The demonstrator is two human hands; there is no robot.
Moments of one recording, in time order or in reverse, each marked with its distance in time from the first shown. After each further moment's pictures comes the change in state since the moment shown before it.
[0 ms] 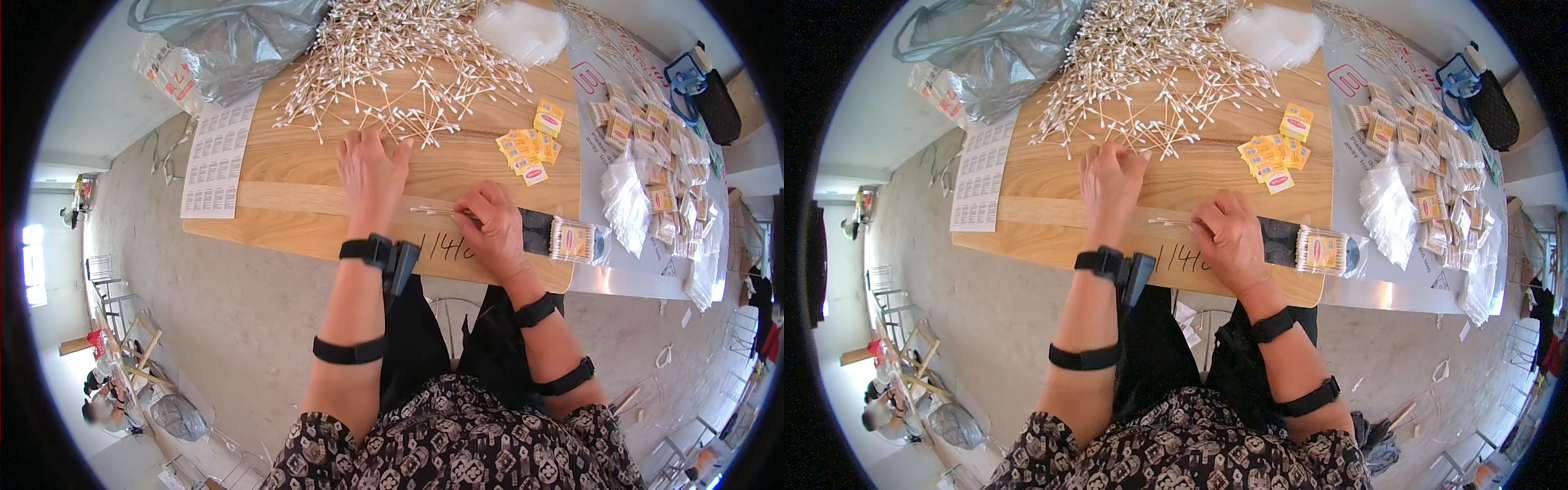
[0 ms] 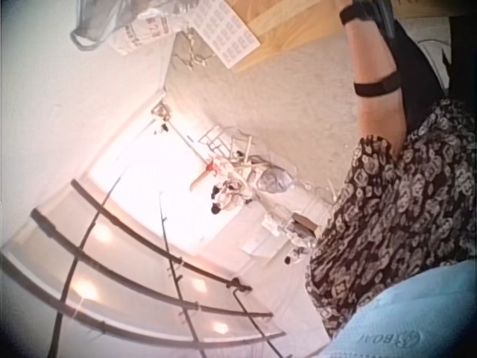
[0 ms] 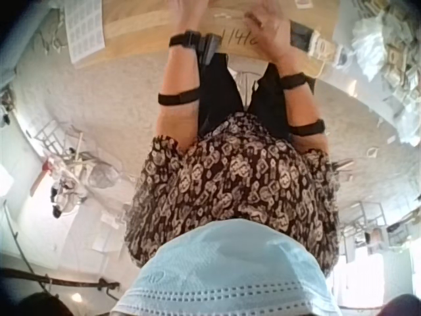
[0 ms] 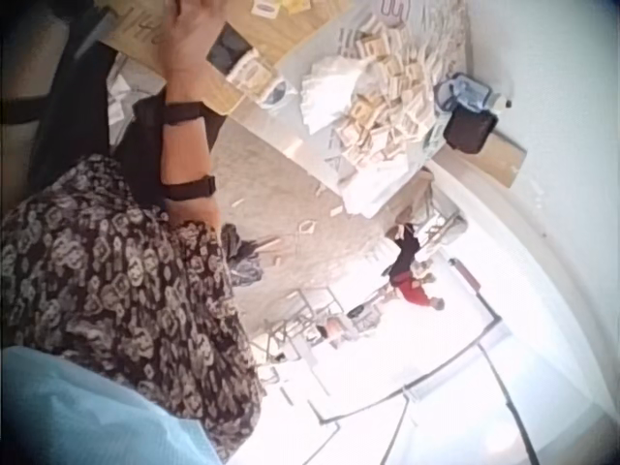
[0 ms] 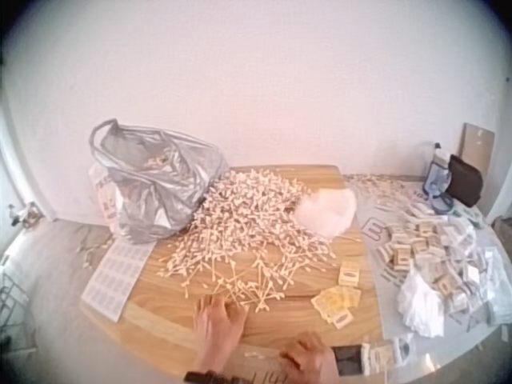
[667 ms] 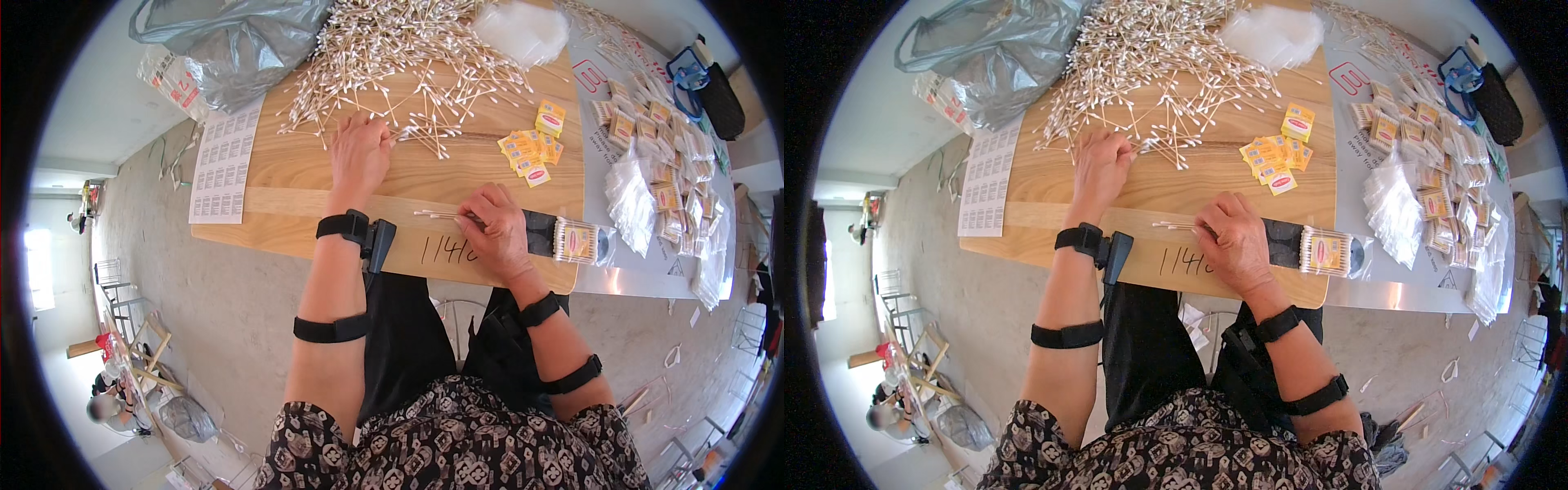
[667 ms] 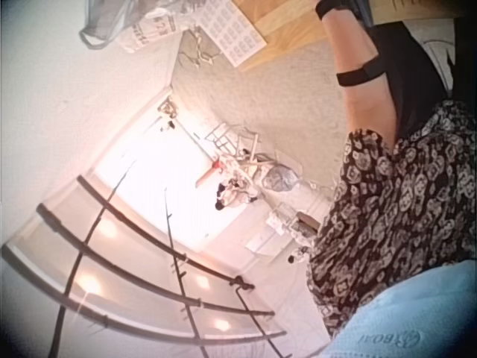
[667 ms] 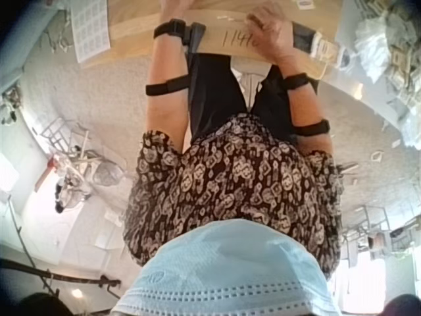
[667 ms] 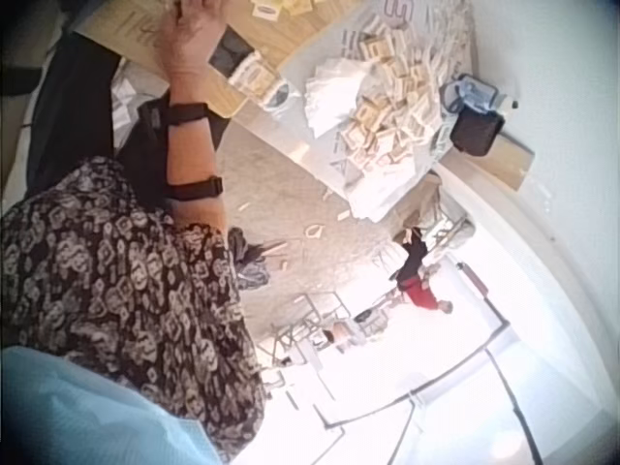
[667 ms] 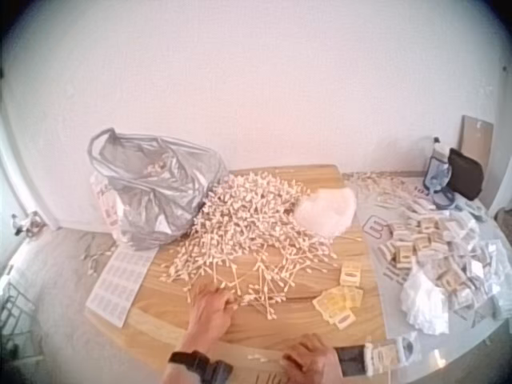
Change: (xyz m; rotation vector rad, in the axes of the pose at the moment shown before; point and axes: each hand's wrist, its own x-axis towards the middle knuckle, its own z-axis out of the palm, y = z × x) left_hand 0.042 -0.029 -0.006 0.096 -0.241 0.260; right_hand 0.000 0.003 -0.002 0.042 -0.011 -0.004
